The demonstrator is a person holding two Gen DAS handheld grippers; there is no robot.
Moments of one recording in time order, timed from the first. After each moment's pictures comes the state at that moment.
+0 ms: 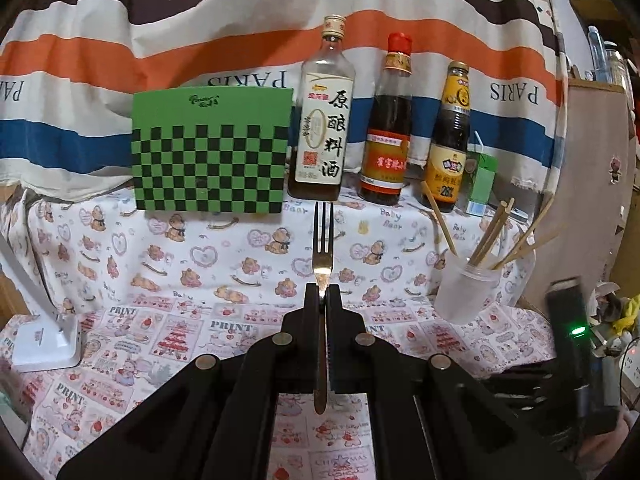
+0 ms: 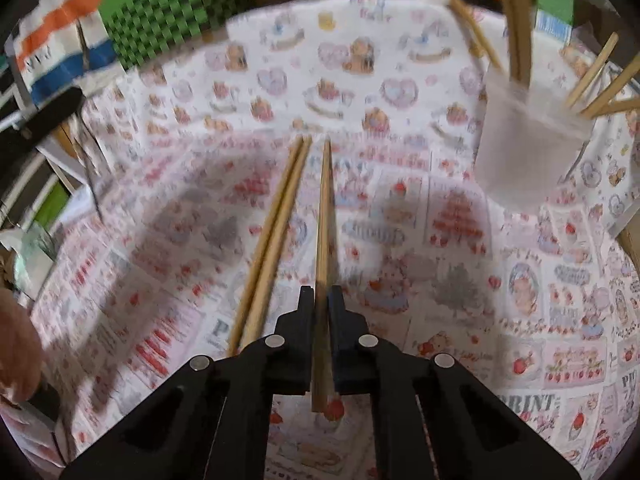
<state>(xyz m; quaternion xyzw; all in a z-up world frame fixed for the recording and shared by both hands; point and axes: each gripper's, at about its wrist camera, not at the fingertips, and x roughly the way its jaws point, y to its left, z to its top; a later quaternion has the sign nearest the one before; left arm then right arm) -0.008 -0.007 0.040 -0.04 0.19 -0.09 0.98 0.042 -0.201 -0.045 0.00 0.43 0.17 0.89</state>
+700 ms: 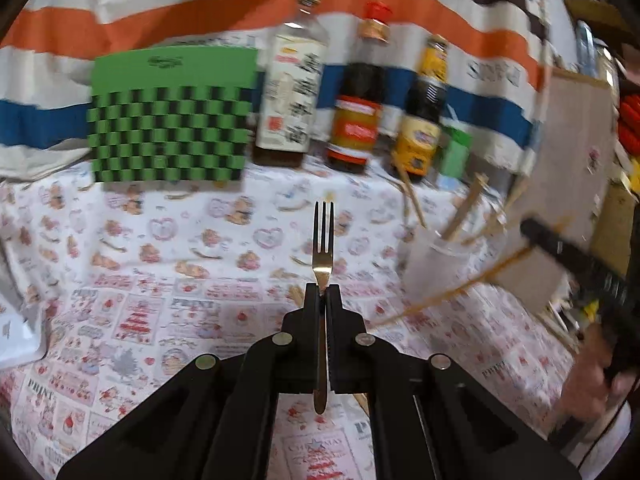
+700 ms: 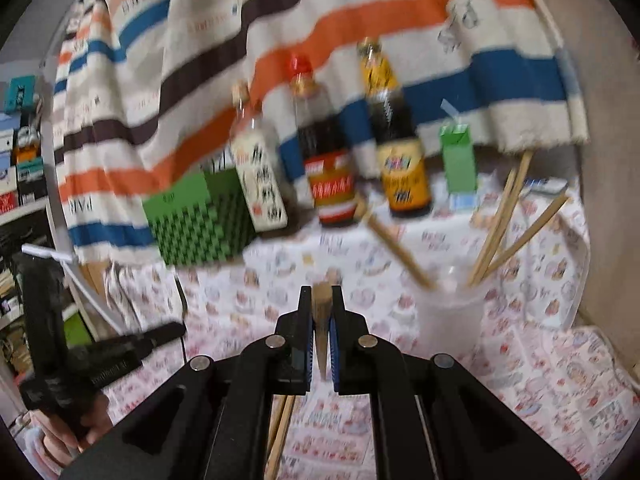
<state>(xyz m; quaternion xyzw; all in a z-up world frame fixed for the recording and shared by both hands) 0.005 -0.017 0.028 -0.04 0.25 -0.17 0.95 -0.025 -0.268 0.051 0.11 0.12 0.14 0.98</state>
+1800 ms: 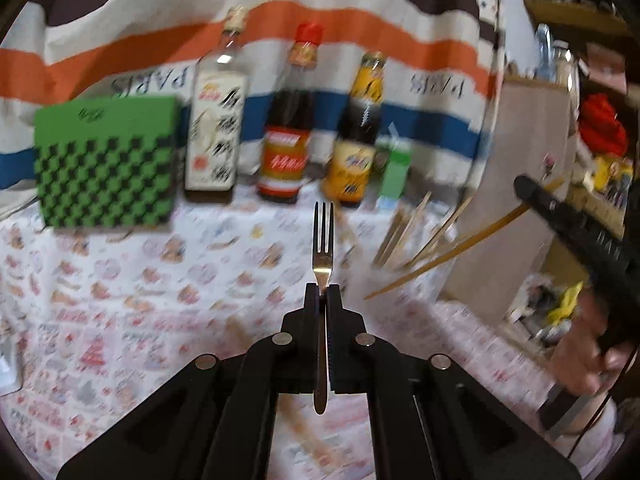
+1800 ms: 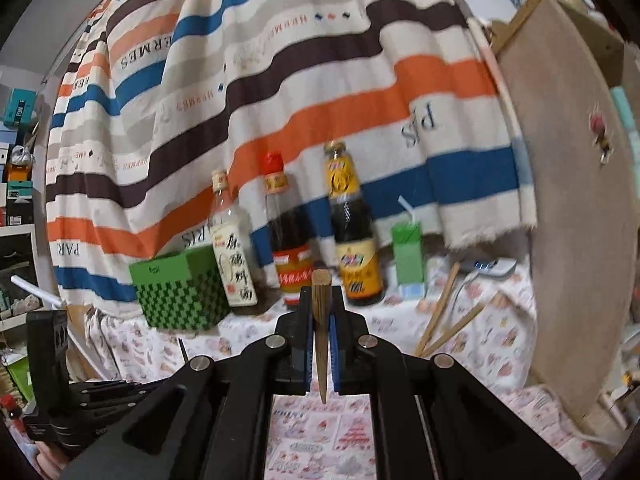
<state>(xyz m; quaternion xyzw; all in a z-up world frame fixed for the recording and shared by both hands) -0.002 -0.060 0.072 -0.05 0.21 -0.24 0.95 -0.059 -0.308 0.105 0.10 0.03 0.08 0.99</state>
